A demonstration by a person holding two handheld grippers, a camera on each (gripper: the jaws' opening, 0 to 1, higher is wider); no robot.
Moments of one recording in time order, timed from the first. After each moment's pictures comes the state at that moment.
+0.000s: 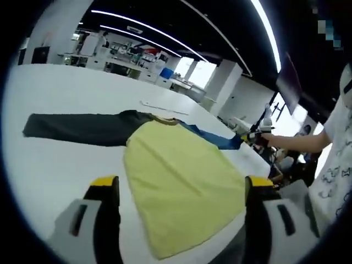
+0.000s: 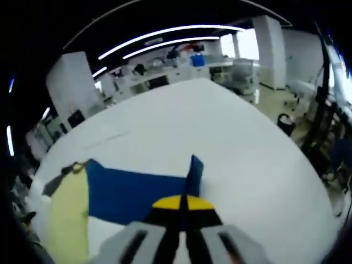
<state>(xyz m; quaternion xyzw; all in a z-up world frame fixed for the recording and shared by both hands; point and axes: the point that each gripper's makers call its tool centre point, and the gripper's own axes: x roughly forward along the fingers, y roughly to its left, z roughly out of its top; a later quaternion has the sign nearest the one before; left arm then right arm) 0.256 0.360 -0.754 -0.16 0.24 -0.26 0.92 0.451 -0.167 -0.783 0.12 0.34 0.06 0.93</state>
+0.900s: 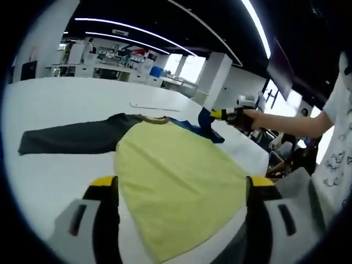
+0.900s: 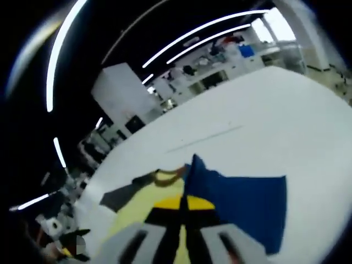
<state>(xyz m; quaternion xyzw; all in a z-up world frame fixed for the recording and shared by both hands) 0.251 0.343 -0.757 -0.11 0.25 -0.29 0.92 0.468 0.081 -0.746 0.21 0.32 0.27 0.88</state>
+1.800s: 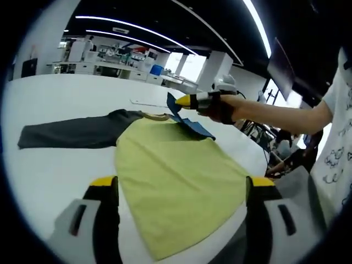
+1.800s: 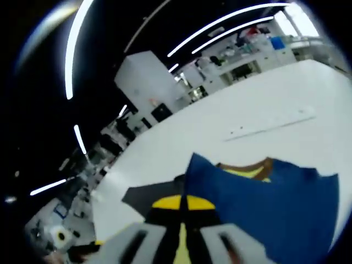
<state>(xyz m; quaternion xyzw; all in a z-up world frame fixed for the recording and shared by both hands) 0.248 0.348 -0.758 -0.14 0.24 -0.28 0.92 0.473 0.249 -0.735 0.21 0.32 0.37 0.85</state>
